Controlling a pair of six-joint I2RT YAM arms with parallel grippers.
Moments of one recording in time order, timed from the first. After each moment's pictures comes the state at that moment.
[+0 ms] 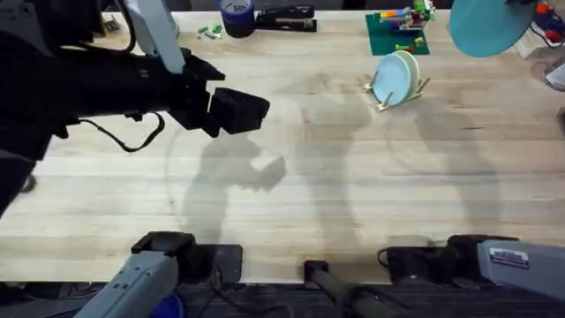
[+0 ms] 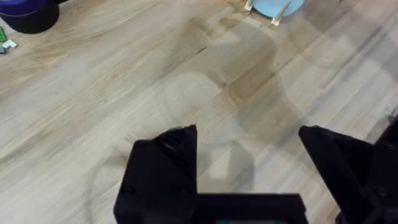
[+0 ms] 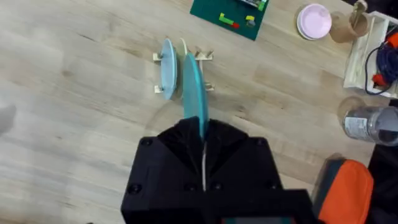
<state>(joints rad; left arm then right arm) -0.03 0.97 1.03 -0.92 0.61 0.37 -0.04 1.42 1.86 -1.38 -0.06 -0.41</state>
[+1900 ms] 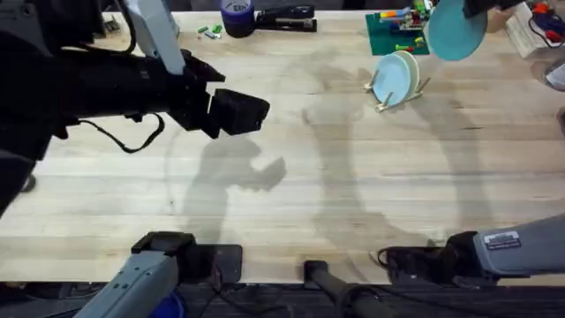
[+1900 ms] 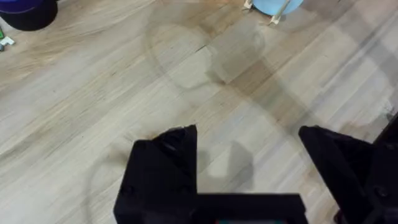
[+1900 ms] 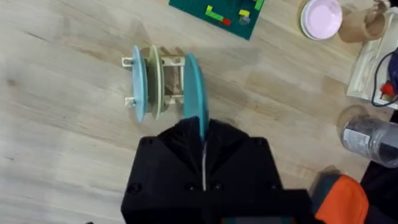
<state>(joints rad) -0.03 0.97 1.03 -0.93 0.61 0.37 -0.04 1.68 1.86 -1.25 0.02 -0.45</state>
